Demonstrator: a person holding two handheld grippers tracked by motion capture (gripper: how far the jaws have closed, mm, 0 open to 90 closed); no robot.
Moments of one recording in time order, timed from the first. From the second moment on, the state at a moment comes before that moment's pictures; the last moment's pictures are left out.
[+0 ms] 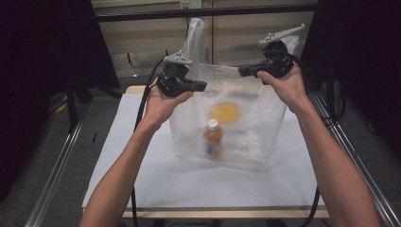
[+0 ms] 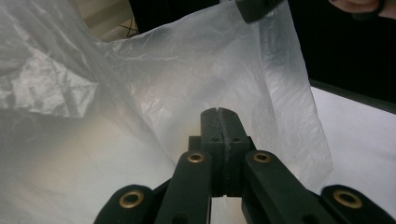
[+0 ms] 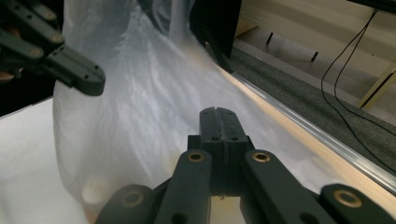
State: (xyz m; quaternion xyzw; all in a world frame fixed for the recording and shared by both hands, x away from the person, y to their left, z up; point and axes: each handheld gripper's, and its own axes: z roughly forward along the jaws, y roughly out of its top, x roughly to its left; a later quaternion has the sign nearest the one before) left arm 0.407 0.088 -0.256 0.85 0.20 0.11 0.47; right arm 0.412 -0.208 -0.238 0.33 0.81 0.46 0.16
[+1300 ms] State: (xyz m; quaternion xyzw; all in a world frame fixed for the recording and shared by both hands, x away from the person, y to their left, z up) left arm 0.417 0.109 -0.284 0.86 0.22 0.08 0.46; right arm 0.392 -0.165 -0.306 0.31 0.83 0.45 0.08
